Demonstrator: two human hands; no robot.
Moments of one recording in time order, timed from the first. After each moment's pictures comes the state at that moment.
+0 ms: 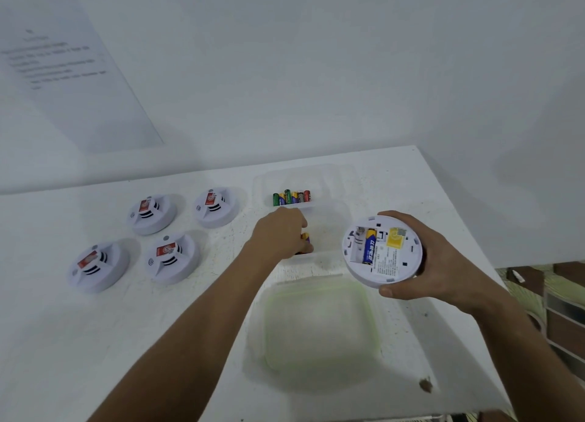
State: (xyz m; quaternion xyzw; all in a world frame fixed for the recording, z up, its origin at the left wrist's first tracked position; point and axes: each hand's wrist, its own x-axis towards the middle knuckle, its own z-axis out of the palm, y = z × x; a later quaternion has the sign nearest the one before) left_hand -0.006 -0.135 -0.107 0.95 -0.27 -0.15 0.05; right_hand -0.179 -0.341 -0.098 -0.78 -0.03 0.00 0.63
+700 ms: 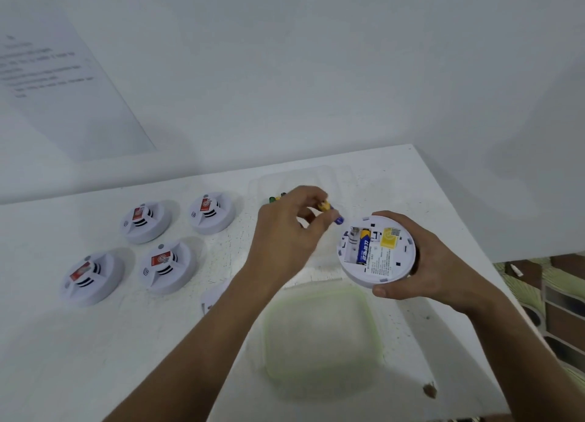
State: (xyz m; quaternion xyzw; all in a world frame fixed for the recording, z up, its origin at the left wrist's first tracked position) left_hand -0.068 -0.134 -0.052 0.83 -0.26 0.03 0.49; right_hand -0.171 -0.337 -0.100 -0.78 -0.02 -0.01 0.63
